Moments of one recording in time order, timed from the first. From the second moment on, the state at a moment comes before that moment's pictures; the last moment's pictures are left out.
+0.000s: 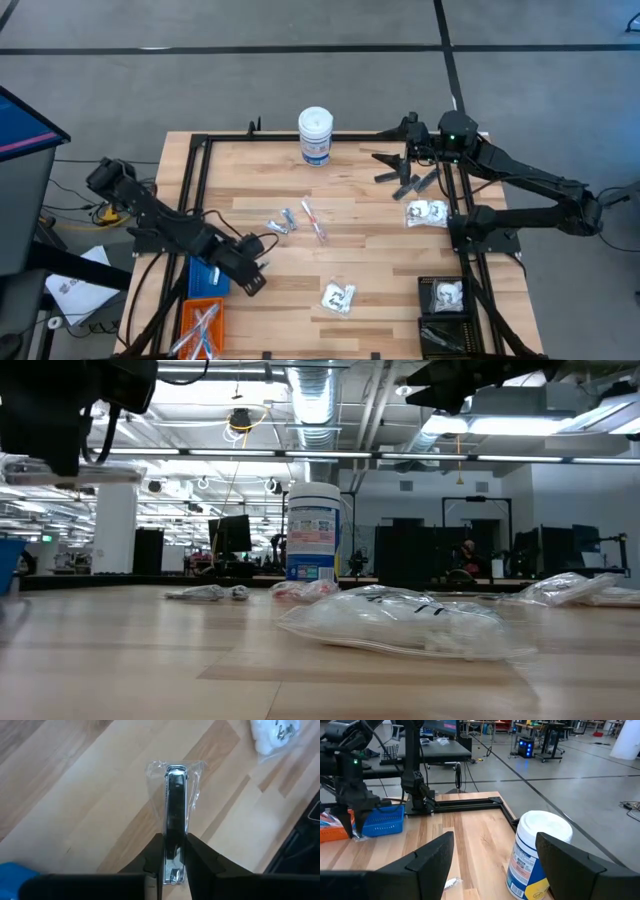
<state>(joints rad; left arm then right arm) -0.56 1.32 0.88 -0.72 -0.16 -1.27 -0.49 0.97 0.90 -0.12 -0.26 -0.11</state>
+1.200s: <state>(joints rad) -0.67 1.00 0.88 -0.75 -0.46 -1.23 -0.49 0.97 0.90 -0.12 -0.26 -0.11</state>
